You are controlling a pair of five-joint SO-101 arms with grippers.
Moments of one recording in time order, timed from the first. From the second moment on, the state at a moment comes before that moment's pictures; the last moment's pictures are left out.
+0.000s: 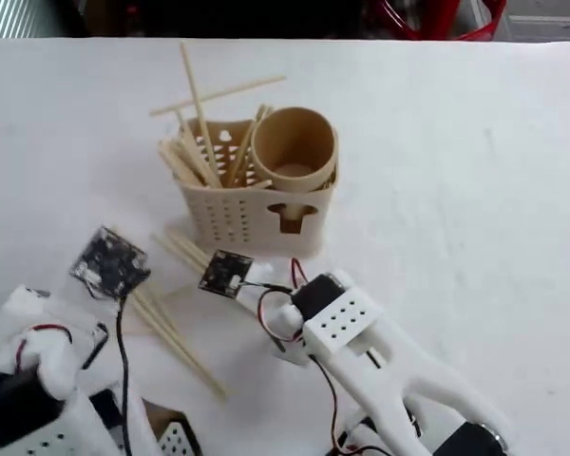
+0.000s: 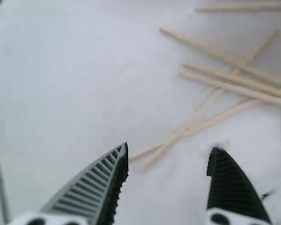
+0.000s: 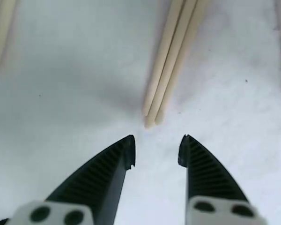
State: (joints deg) left arm -33.6 -74.7 45.9 94.3 -58.0; right arm -44.4 -29.4 53.5 67.5 30.7
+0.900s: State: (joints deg) left arm -25.6 -43.6 40.9 85.4 -40.7; right arm -26.5 -54.4 54.9 78.0 37.6
